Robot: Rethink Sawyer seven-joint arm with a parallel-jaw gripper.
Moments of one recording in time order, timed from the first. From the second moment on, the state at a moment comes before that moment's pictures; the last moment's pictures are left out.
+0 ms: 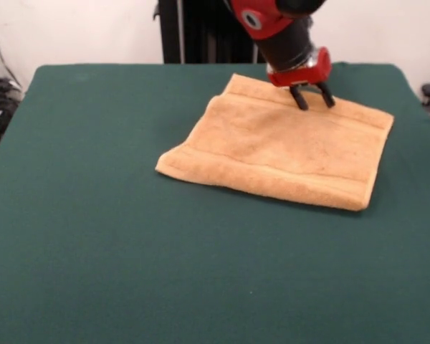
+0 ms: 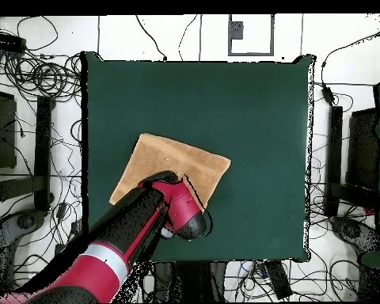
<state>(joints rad) 0.45 -0.10 -0.52 1.42 -1.54 -1.02 4.41</state>
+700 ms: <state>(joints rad) 0.45 -0.11 -0.48 1.53 -1.54 -1.04 4.50</state>
